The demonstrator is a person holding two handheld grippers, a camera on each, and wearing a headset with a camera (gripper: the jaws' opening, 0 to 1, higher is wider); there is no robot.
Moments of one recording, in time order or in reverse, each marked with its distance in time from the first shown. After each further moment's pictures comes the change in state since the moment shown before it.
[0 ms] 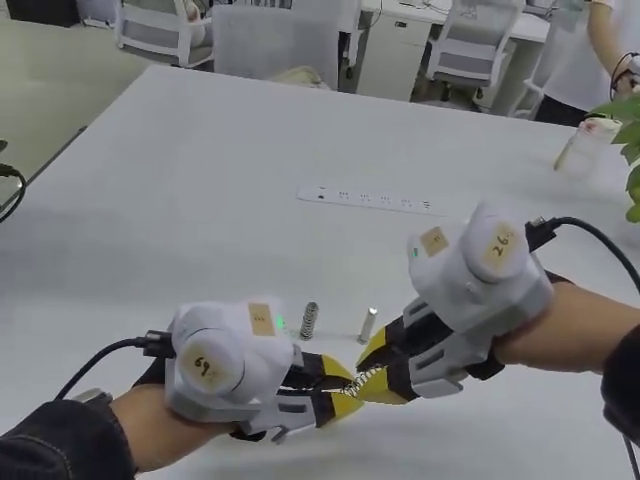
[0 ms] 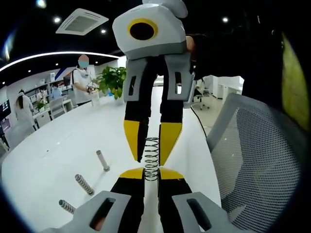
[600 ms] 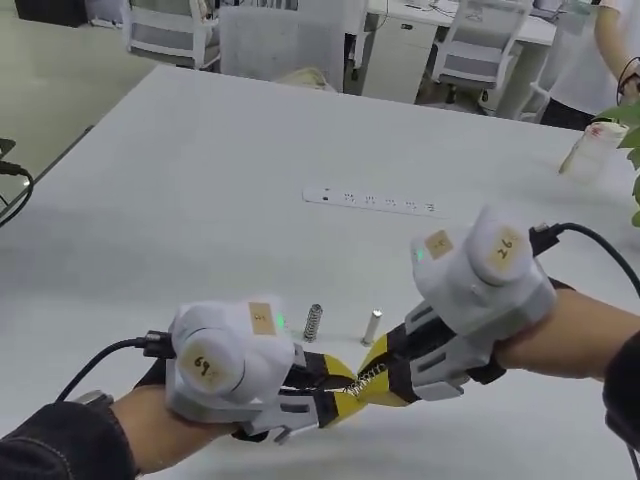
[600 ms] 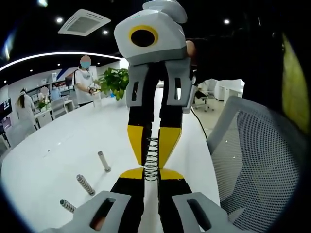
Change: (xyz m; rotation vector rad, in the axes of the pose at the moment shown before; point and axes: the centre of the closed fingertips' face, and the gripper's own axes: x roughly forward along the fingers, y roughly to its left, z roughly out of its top) left arm -0.001 0.002 0.002 -0.011 -0.012 0.011; right arm 0.002 0.000 0.001 0.018 -0.014 0.016
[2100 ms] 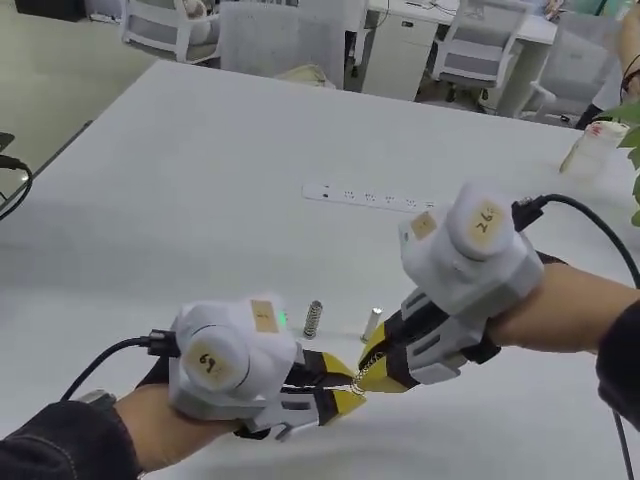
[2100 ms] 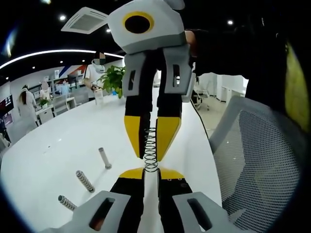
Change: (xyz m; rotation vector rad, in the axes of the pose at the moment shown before) left arm 0.003 0.003 -0.007 -0.025 0.011 0.016; right arm -0.004 -0.006 0.001 -0.008 0.085 0.008
